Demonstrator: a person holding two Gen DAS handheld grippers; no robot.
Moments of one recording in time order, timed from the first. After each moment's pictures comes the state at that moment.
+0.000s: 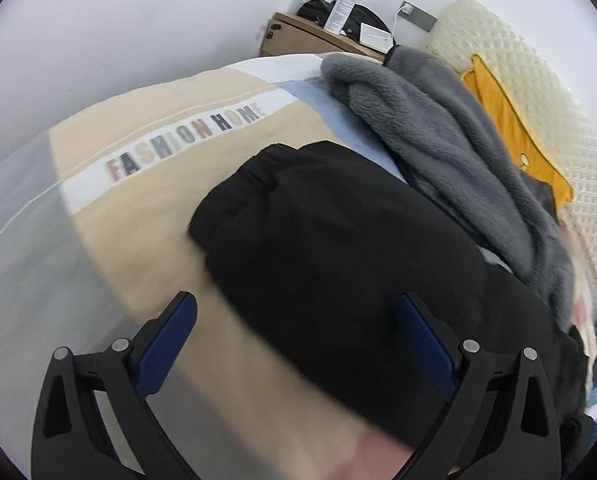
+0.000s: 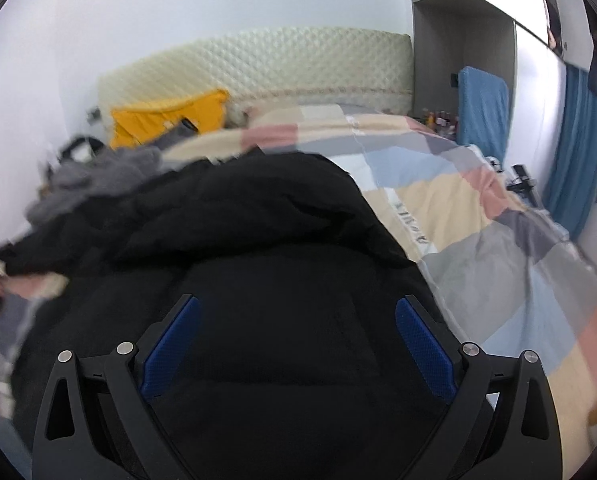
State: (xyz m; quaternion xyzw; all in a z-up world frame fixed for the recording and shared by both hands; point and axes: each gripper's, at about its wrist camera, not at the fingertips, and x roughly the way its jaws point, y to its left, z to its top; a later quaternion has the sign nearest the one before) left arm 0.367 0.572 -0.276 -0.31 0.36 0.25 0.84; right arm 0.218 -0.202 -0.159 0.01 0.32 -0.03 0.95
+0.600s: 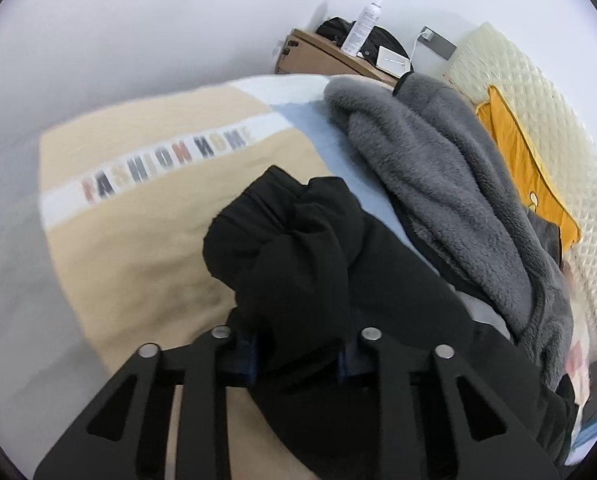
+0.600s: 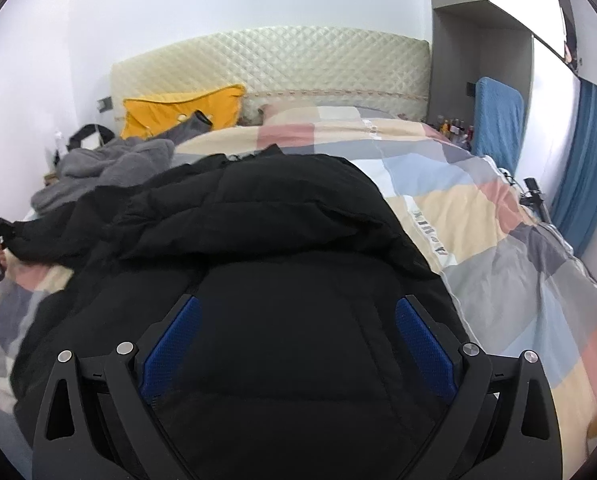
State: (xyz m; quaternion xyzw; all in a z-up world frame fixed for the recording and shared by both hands) left arm 0.386 0.571 -0.247 -0.33 0.33 0.29 0.84; right arm 0.225 -0.182 -0.151 0.00 0.32 0.01 0.95
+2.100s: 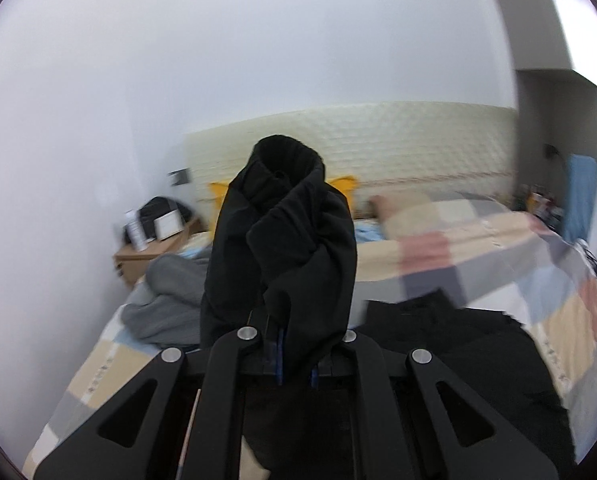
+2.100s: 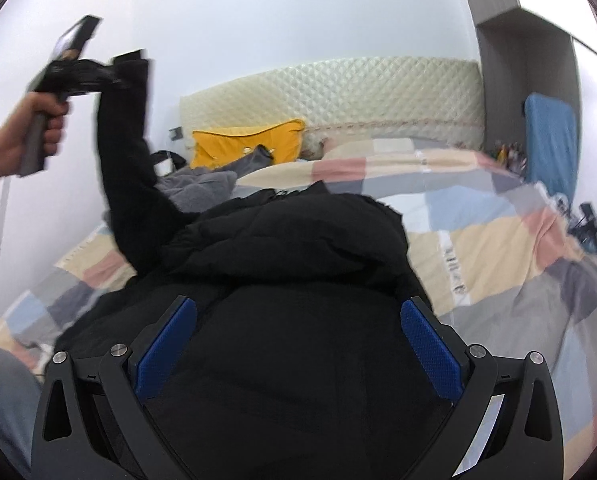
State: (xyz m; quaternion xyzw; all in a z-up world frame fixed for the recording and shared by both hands) left arm 0.363 0.062 0.060 0.06 0.22 0.08 0.97; right arm 0.206 -0.272 -0.125 0.04 0.26 0.16 0.95
